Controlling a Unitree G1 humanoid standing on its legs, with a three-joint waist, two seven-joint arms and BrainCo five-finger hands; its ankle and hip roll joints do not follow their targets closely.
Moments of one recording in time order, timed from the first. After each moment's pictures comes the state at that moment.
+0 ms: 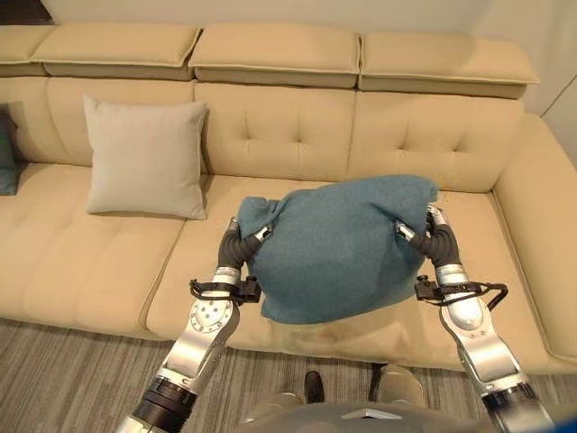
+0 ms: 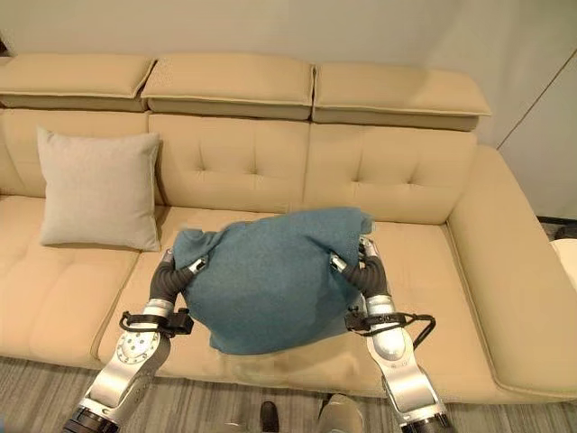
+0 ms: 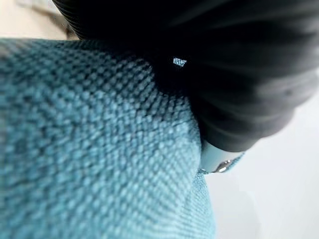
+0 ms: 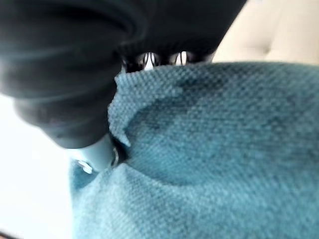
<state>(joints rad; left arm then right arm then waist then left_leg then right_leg) 0.04 0.39 -0.27 -0.05 -0.38 -0.18 0.25 0.02 -0.35 0.19 -0.09 -0.02 -0.19 -0.23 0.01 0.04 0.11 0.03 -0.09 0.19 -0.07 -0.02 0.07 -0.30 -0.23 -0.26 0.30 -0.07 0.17</state>
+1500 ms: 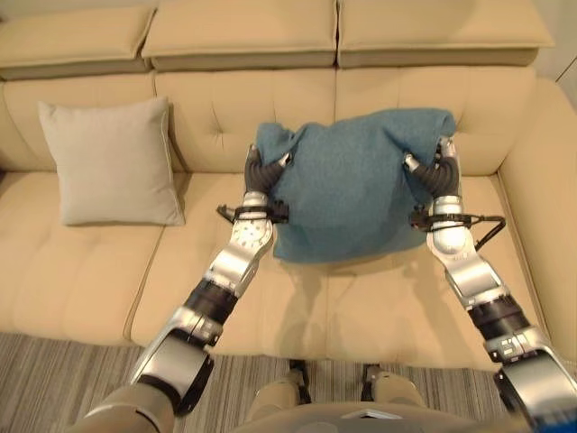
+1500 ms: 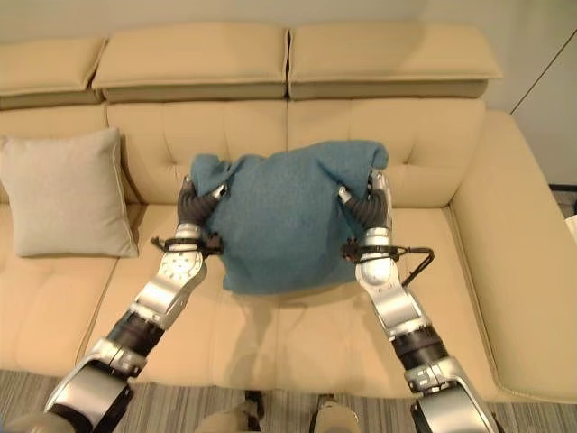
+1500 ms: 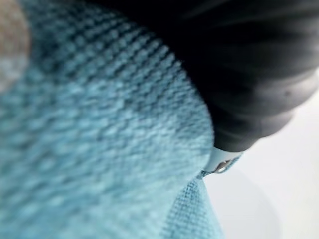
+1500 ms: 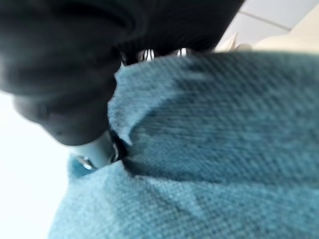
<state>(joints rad) -0.59 0.33 -0.42 0.36 -0.26 -0.16 0.52 -0.46 -0.43 0.28 0.24 -0.07 -0.13 -0.53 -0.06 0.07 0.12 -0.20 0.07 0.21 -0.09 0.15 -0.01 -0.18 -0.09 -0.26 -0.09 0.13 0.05</state>
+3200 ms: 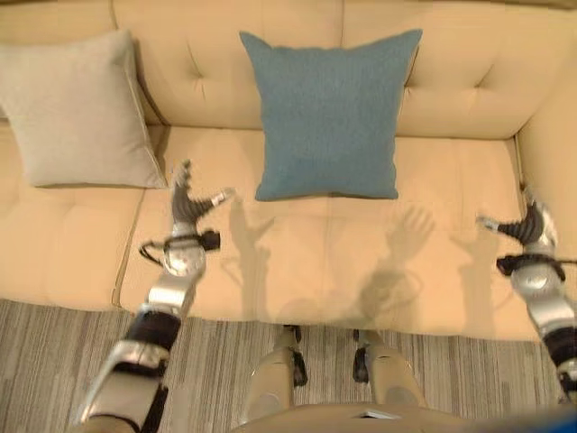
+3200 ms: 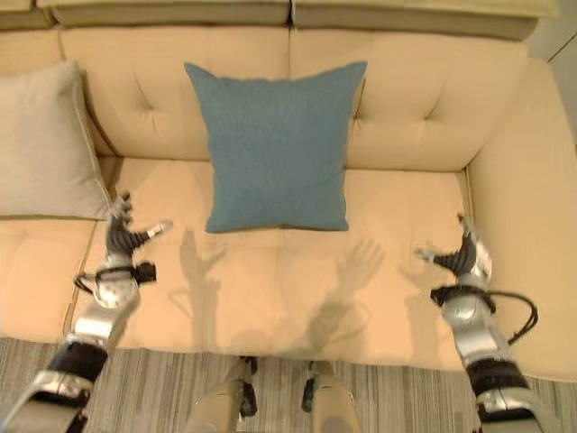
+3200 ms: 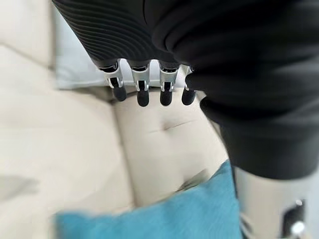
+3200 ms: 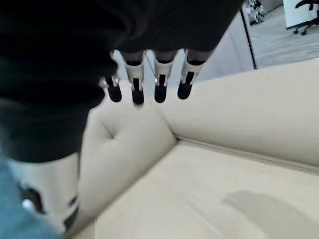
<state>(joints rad) -0.08 0.43 -0.10 0.35 -0.17 -0.17 0.38 -0.05 -0.62 0.03 0.52 -0.20 -0.07 -0.43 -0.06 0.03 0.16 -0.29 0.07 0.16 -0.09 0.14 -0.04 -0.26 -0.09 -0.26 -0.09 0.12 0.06</state>
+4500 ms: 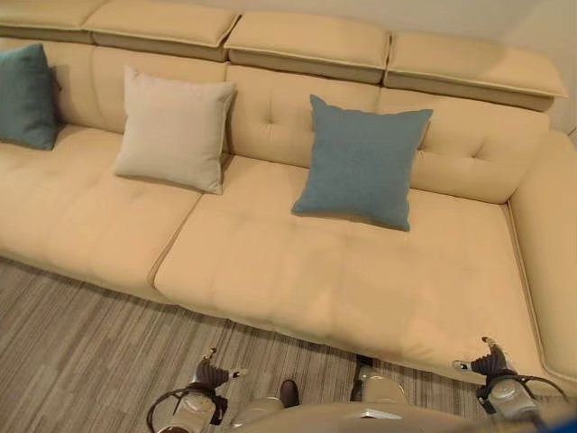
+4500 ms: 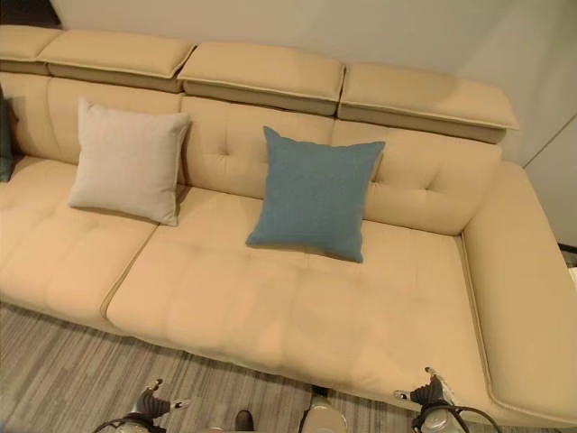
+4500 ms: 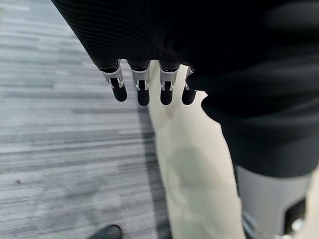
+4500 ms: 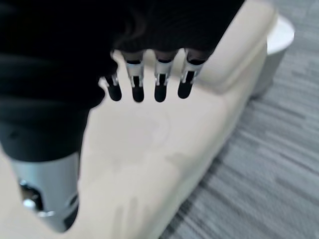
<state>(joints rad) 0.04 0.31 -0.19 1.13 0.07 -0.12 0.25 -0.06 -0.42 0.14 1.20 -0.24 -0.08 -0.28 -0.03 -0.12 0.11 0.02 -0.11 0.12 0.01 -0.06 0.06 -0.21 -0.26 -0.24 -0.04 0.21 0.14</state>
